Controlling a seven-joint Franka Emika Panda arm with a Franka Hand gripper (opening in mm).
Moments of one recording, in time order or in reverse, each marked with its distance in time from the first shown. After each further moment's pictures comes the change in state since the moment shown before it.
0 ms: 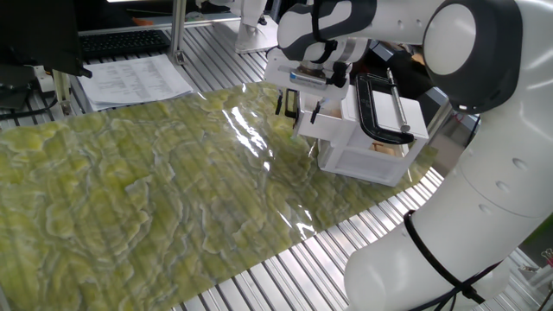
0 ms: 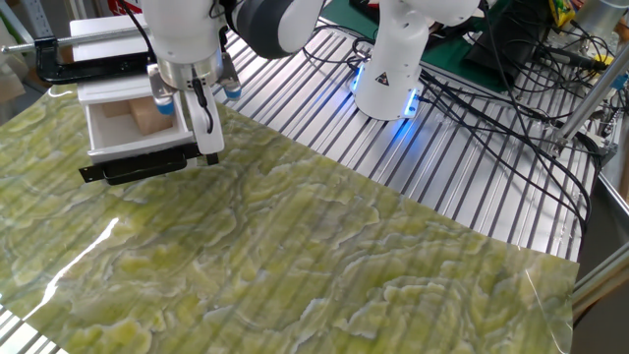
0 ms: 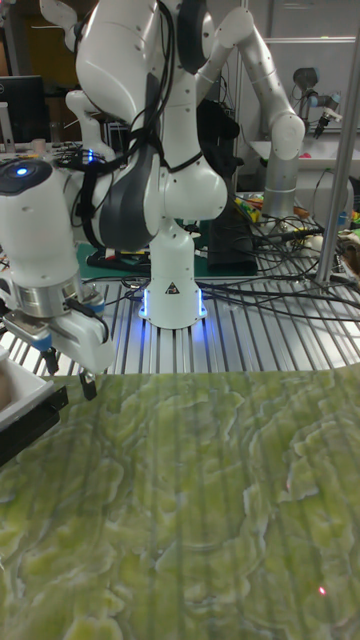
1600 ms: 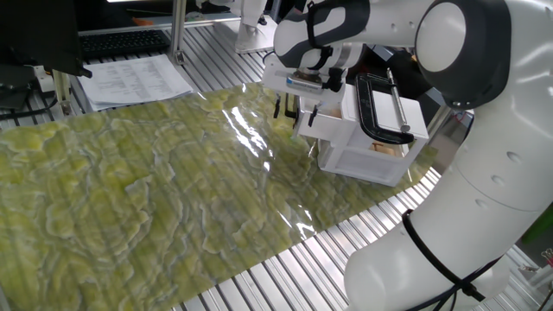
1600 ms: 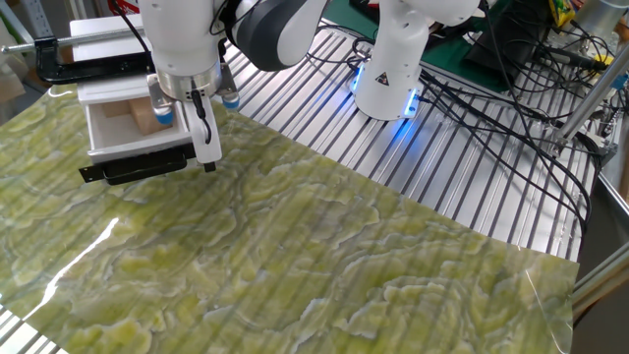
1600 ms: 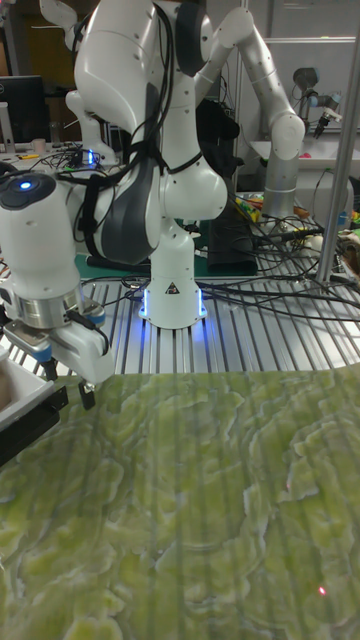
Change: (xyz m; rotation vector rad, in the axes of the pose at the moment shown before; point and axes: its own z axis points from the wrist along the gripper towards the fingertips) arm -0.005 0.000 0.012 0.012 -0.010 0.003
